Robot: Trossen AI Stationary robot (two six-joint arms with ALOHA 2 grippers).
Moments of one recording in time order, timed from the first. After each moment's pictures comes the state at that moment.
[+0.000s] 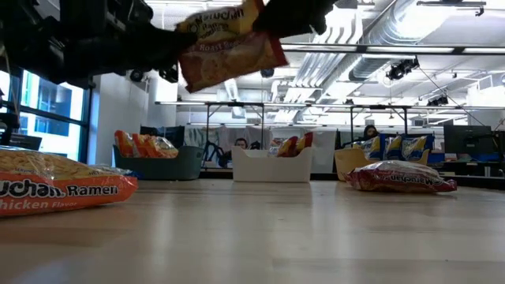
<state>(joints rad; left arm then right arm) 0.16 1.26 0.23 1.15 0.35 -0.03 0.22 1.53 1.16 -0.16 0.50 0.14</state>
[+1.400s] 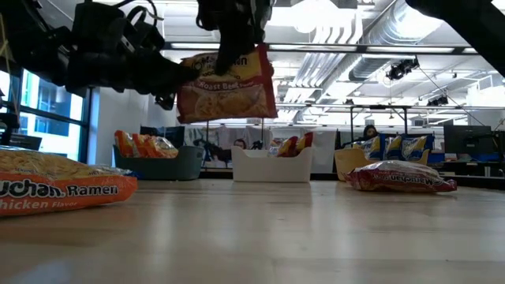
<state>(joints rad) 0.25 1.26 0.23 0.96 0.37 -0.15 -0.07 2.23 2.33 -1.25 -0.12 0.06</state>
